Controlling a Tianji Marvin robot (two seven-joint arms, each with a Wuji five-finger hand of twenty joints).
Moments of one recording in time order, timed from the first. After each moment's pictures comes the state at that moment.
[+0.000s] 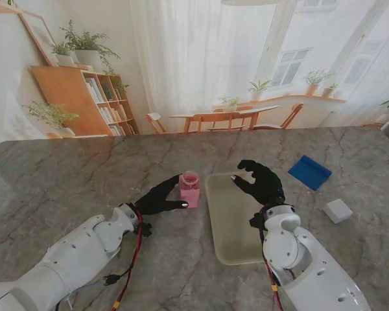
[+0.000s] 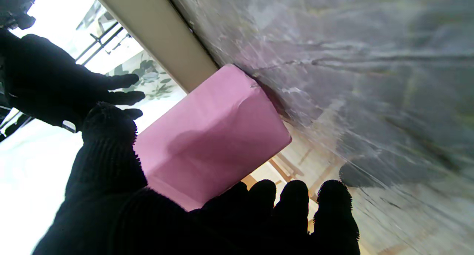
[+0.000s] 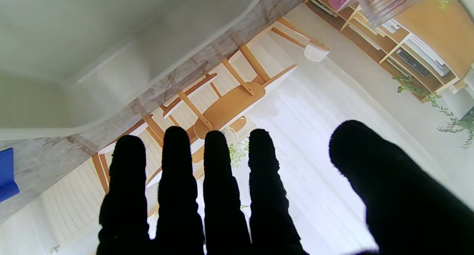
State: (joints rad) left arm 1.04 -1.27 -0.71 -0.68 0.24 -0.71 0.12; right arm -1.53 -1.19 1.18 -1.50 -0.55 0.07 -0.37; left_hand 0.73 -0.15 -0.02 -0.07 0.17 0.52 0.01 0.34 0.15 0.40 0.05 0.30 0.08 0.30 0.13 0.27 -0.06 0.28 0.32 0.38; right_hand 0.33 -0.45 0.89 -0.07 0.51 0.07 0.45 0.80 0.63 0.18 0.40 0.55 0.54 0.21 0.54 0.47 0.20 0.34 1.01 0.42
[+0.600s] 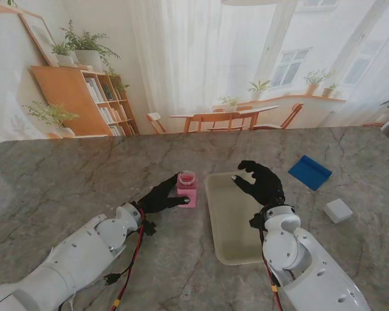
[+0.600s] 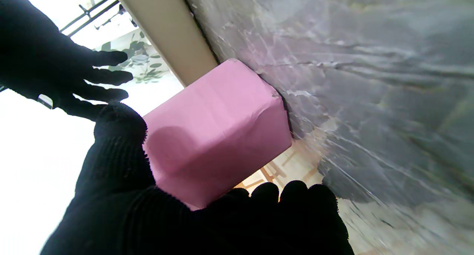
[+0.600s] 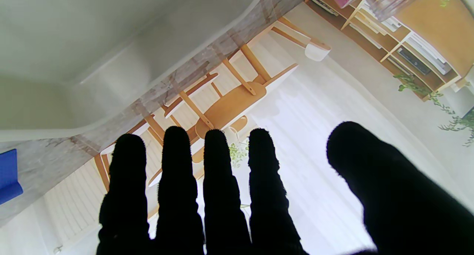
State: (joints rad) left arm 1.06 -1.28 -0.74 -0.71 0.12 -0.62 0.05; right arm -1.53 -1.19 1.18 -1.50 -0.54 0.07 -0.37; left_hand 0.78 -0.15 -0.01 -0.07 0.16 0.55 -0.02 0.16 0.13 0.43 0.04 0.32 0.07 0.30 0.13 0.27 -0.08 0.15 0.30 0.36; right_hand 0.33 -0.44 0.89 -0.07 0.51 0.07 0.46 0.80 0.64 0.18 0.40 0.55 0.54 0.21 0.54 0.47 0.21 0.34 1.02 0.42
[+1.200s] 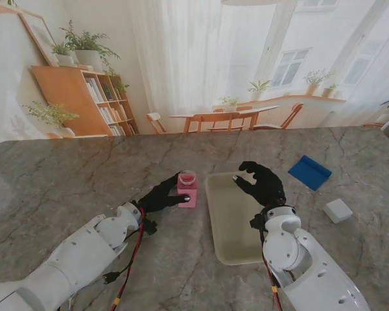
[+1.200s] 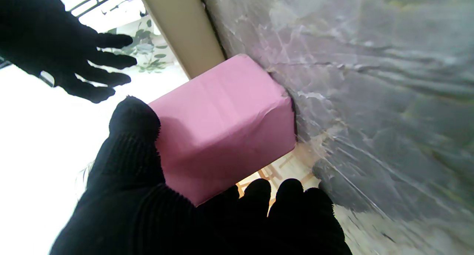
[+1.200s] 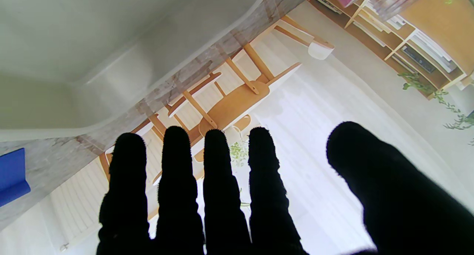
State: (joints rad) left arm 1.05 -1.30 -0.75 -0.68 0.02 -0.63 -0.01; right arm -1.54 -1.19 1.19 -1.51 -0.54 0.08 -0.38; left_hand 0.85 -0.19 0.03 -0.07 0.16 0.43 0.00 0.23 0.13 0.35 0.07 0.37 0.08 0.25 0.15 0.30 -0.10 0.11 0.28 0.37; right_hand 0.33 -0.44 0.89 -0.07 0.52 0.07 0.47 0.80 0.64 0.18 0.40 0.55 0.54 0.21 0.55 0.47 0.22 0.34 1.03 0.42
